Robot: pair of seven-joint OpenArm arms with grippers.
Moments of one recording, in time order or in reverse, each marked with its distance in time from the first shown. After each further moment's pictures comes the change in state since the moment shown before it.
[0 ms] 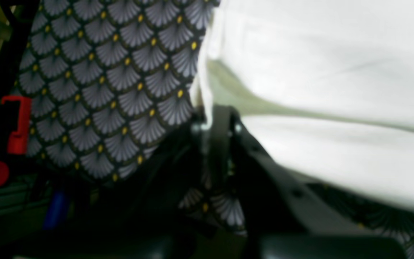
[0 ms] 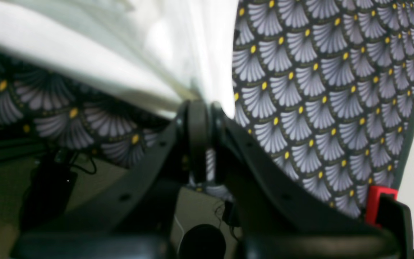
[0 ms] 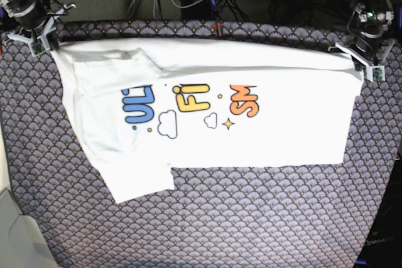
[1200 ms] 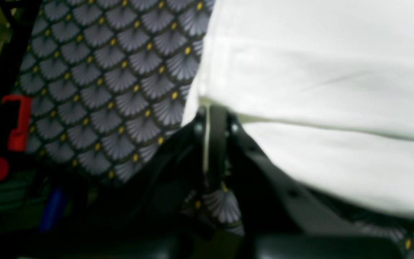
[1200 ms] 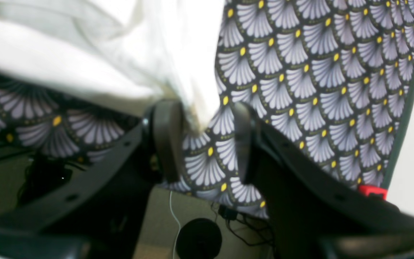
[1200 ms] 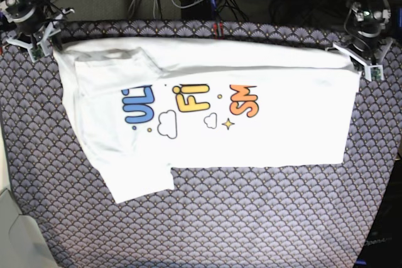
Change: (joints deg) left arm 0.2 1.3 1.6 1.8 0.8 0.8 0.2; right arm 2.1 0.0 0.1 0.7 0.0 0.0 -4.2
